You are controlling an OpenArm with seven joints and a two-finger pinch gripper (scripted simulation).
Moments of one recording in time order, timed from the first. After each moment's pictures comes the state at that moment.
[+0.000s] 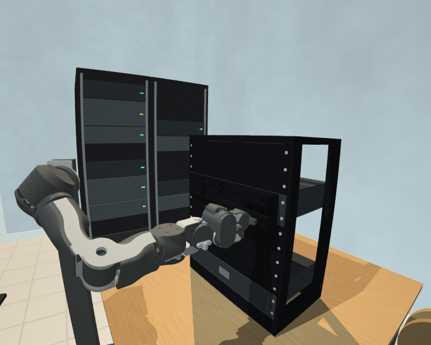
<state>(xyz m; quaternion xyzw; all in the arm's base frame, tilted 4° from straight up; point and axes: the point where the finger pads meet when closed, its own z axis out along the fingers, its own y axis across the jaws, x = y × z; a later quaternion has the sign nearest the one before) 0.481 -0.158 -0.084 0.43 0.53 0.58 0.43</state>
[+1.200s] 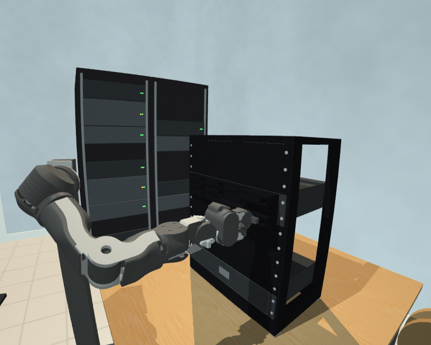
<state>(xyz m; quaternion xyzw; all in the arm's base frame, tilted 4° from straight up) 0.490 -0.155 -0.082 0.43 0.54 0.58 0.43</state>
